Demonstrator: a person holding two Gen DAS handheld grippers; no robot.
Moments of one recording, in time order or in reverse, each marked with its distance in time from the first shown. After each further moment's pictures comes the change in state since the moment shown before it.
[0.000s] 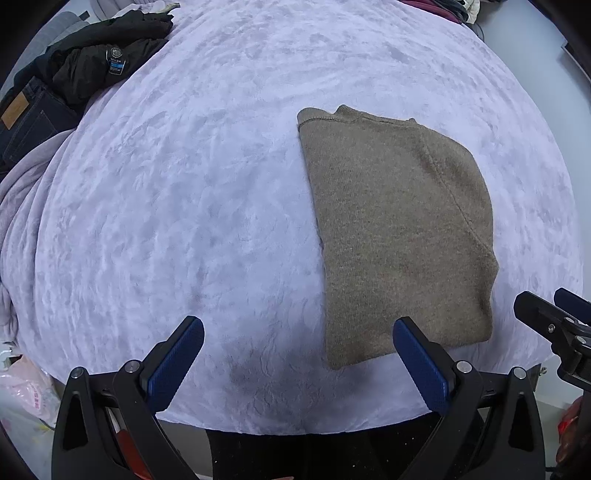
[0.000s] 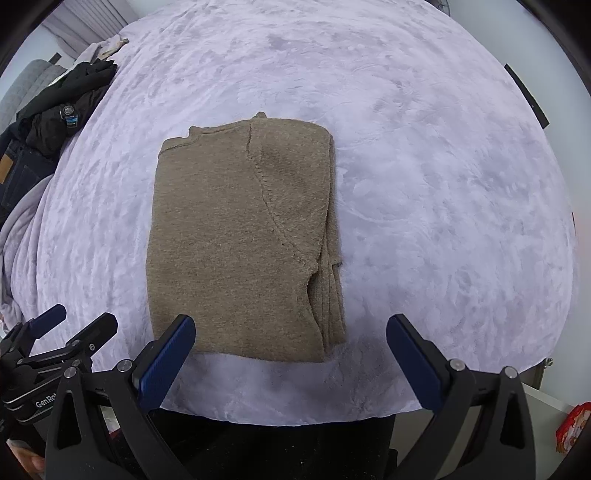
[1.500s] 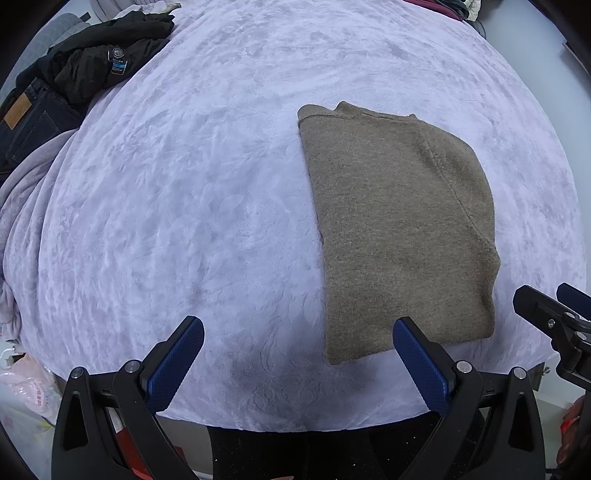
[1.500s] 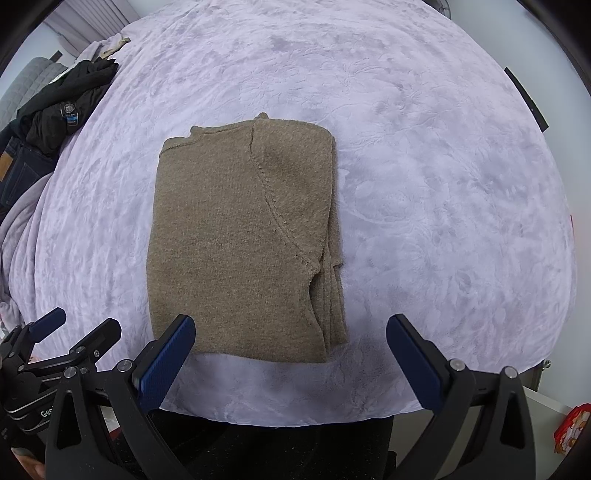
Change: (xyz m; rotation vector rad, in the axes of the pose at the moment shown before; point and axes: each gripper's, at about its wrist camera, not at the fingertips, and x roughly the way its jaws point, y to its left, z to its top) left arm 0.000 -0.001 -0.004 0.007 0.001 0.018; right arm 0.000 0.002 -0.001 -0.002 0.000 -0.003
